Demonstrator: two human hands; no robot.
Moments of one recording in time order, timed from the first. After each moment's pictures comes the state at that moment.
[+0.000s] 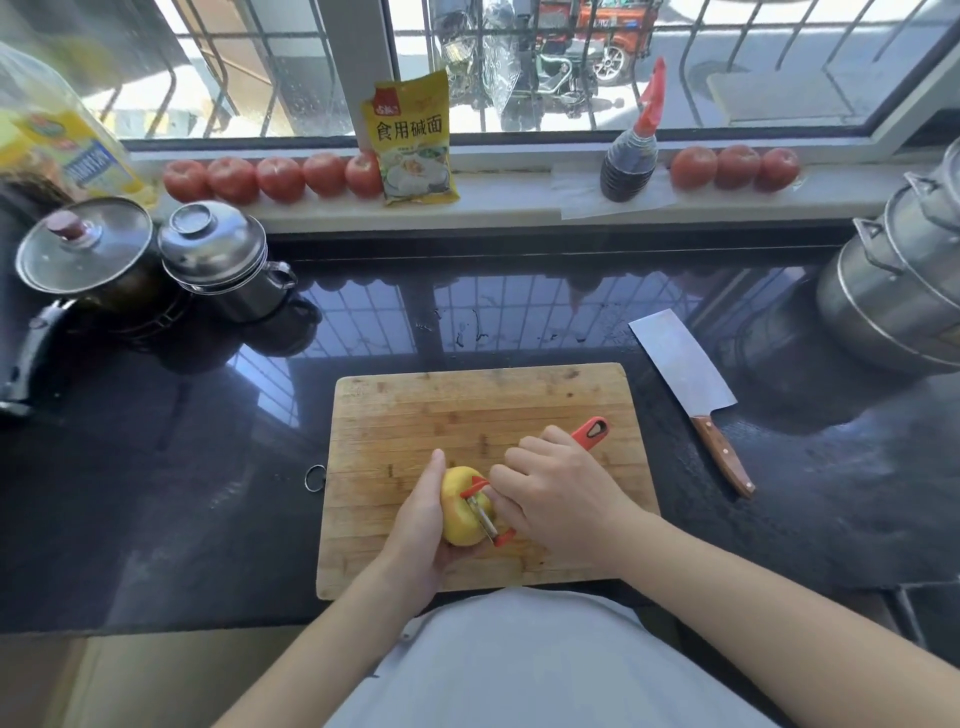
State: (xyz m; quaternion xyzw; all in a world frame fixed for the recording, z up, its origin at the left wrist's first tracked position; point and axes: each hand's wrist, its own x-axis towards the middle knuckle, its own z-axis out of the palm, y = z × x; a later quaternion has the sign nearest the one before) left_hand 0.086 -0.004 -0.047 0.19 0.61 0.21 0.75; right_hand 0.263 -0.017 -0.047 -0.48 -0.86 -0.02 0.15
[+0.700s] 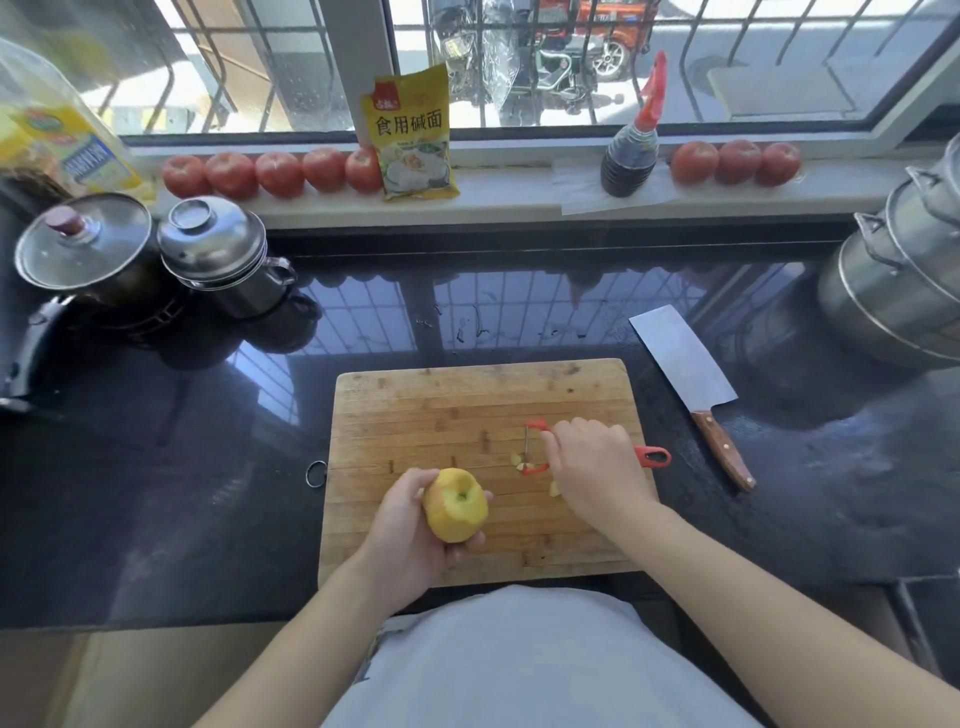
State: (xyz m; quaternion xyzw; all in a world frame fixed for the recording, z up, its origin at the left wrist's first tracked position) left_hand 0.061 0.000 -0.061 0.13 0.55 0.19 0.80; right_hand 0.287 -0.012 -0.076 -0.74 -0.67 0.08 0.02
